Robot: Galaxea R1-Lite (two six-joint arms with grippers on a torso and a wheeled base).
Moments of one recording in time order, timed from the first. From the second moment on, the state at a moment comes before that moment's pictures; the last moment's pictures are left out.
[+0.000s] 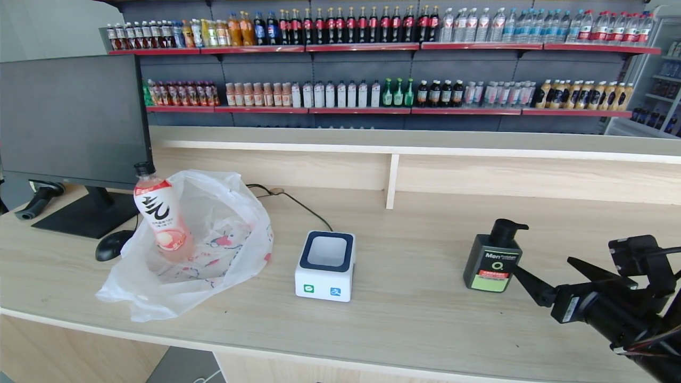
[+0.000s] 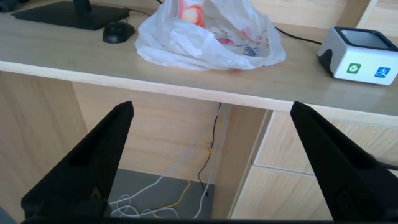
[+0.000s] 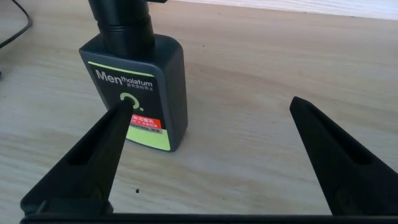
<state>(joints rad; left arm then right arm) 0.00 0.00 0.00 0.01 0.00 -0.01 0.13 1.71 -0.01 -1.57 -0.01 -0.02</state>
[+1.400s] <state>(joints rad) 0.00 0.00 0.00 0.01 0.00 -0.01 0.06 1.84 -0.15 -1.57 -0.01 -0.02</state>
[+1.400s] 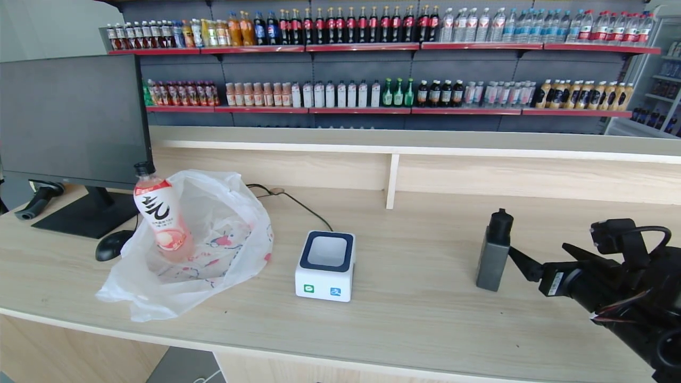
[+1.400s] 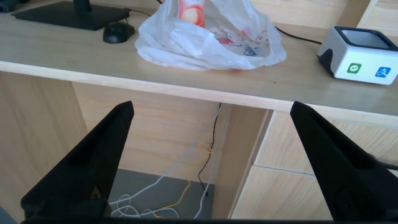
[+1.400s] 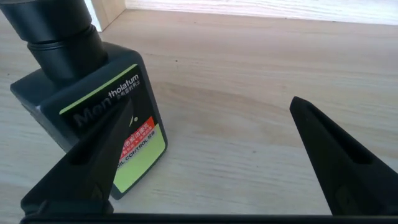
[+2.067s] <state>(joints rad) 0.00 0.00 0.00 0.01 0.00 -0.01 0.04 1.87 -0.17 -1.57 -0.01 -0.02</state>
